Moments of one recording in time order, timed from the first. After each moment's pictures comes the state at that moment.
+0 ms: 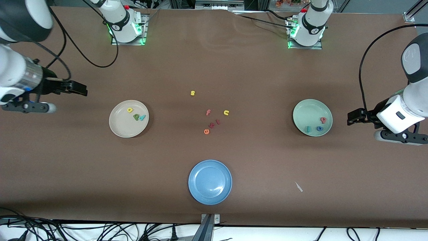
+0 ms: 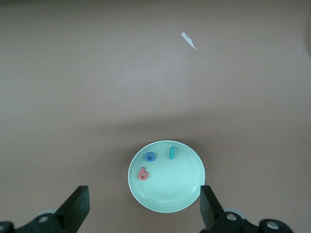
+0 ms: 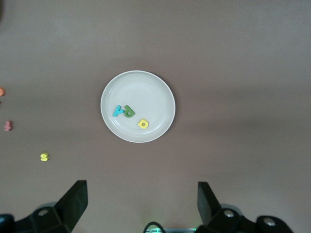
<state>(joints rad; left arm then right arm) 0.02 0.31 -0.03 -1.44 0.00 1.72 0.11 -0.06 0.17 0.13 -1.50 0.03 1.50 0.13</state>
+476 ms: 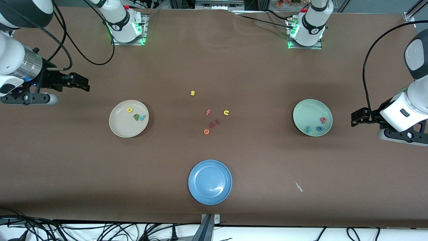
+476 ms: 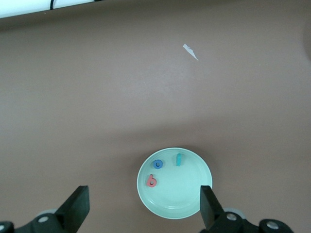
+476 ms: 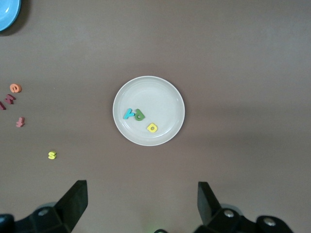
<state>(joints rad) 0.01 0.31 -0.03 -1.42 0.04 1.73 0.12 0.01 0.12 0.11 -1.54 0.00 1.55 0.11</state>
